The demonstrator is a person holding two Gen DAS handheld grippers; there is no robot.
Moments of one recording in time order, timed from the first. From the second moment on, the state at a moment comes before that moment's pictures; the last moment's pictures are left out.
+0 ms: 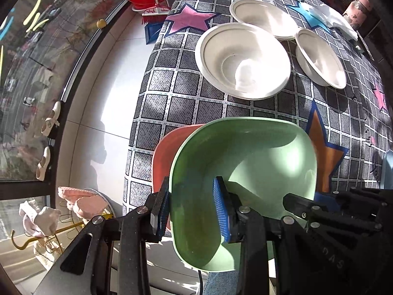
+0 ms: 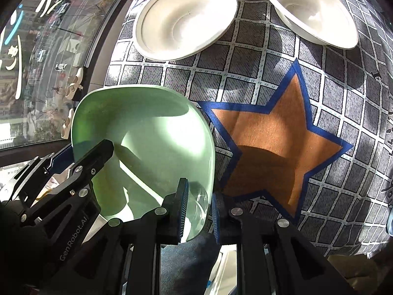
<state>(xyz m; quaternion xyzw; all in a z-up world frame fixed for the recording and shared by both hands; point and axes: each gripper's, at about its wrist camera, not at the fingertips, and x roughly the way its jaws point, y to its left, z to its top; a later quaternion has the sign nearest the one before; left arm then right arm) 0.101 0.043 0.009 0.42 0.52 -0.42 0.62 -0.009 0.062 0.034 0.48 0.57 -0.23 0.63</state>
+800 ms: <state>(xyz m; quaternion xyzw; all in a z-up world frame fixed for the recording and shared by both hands) 0.149 0.057 -0.025 0.39 0.53 -0.36 0.66 0.066 0.058 -0.006 0.46 0.57 -0.23 0.64</state>
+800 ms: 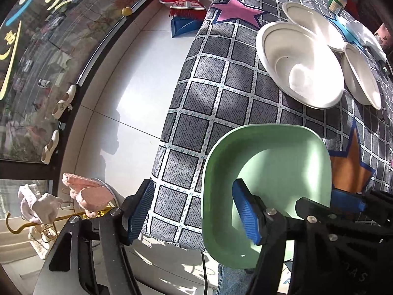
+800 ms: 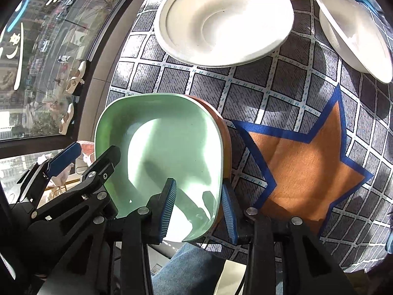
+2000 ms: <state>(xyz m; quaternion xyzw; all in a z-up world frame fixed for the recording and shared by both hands) 0.129 0.042 -0.055 0.45 0.51 -0.37 0.63 0.013 0.076 -0.038 0.40 0.62 -0.31 0.60</state>
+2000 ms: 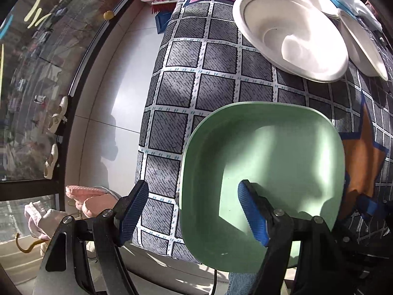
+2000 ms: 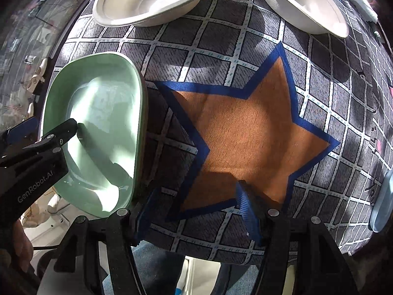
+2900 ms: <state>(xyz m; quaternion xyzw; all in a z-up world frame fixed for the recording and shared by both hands) -0.196 -0.039 -0.020 0.51 0.44 -0.61 0.42 -0.376 -0.007 -0.021 0.49 0.46 -0.54 0.51</state>
